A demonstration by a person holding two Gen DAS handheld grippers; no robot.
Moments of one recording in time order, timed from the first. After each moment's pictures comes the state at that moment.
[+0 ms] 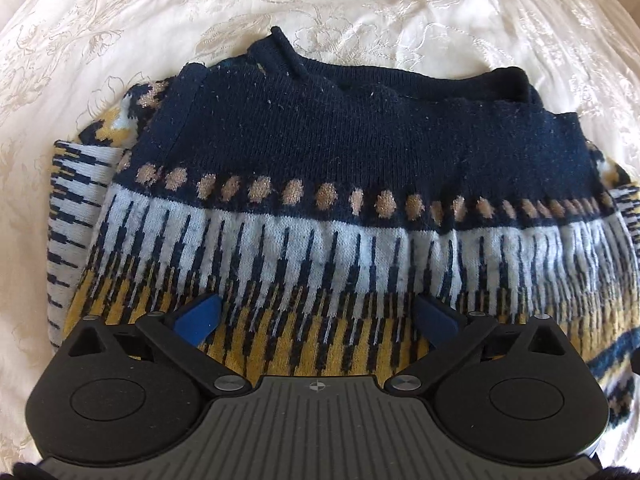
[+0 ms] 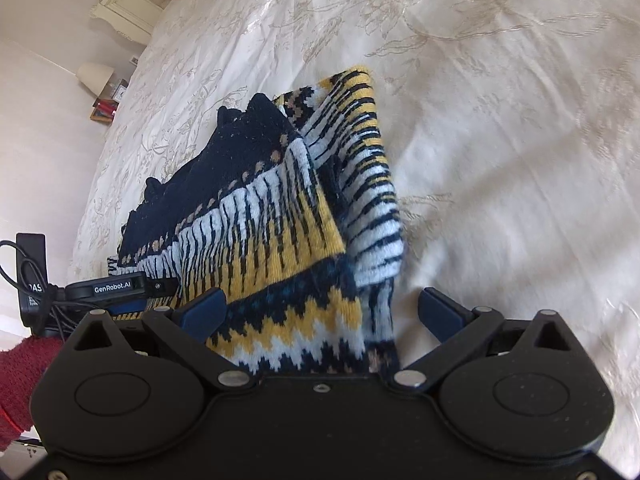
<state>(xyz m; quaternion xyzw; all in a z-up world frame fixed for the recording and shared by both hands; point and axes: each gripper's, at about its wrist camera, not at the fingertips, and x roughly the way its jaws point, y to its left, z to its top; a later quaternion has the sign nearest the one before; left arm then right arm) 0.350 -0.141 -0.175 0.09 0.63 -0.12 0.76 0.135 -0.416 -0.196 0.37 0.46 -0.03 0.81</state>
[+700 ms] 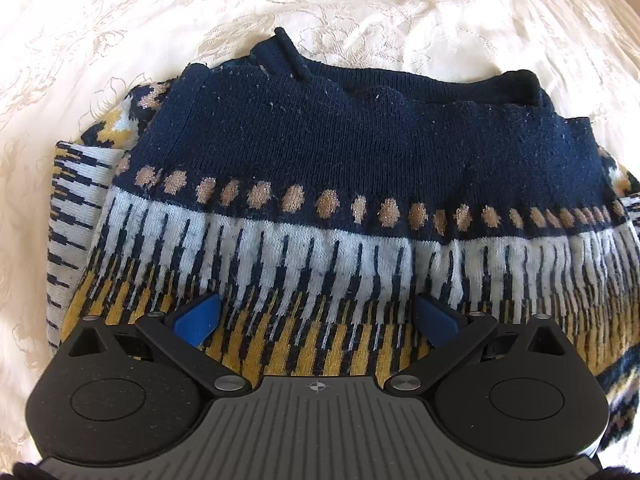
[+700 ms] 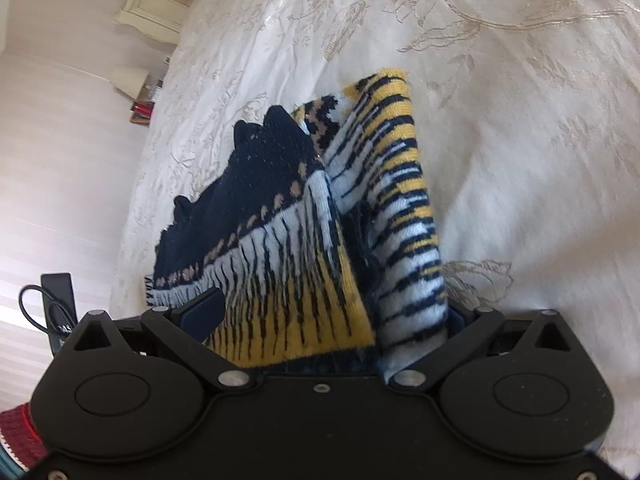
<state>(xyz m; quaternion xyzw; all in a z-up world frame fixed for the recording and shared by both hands) 0.351 -0.148 -0.177 0.09 0.63 -0.11 0.77 0.174 -0.441 -0.221 0.43 0.44 0.05 0.79</state>
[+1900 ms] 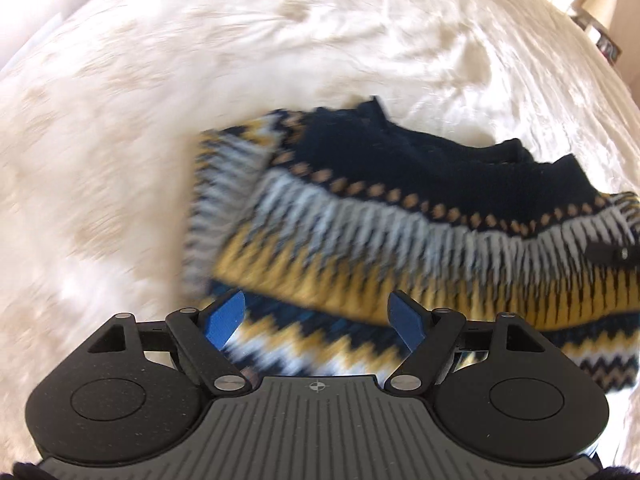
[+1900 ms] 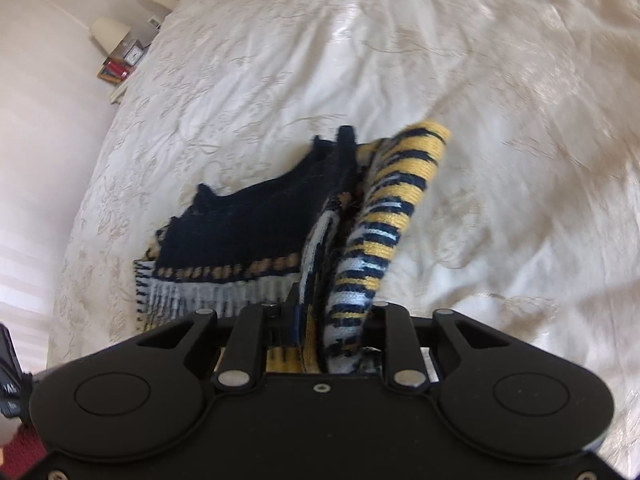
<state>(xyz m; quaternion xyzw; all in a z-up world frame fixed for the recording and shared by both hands) 0.302 -0.022 -0.091 0.01 0.58 -0.10 0.81 0.232 -0.351 -0.119 0.28 0.50 -0.02 0.82</state>
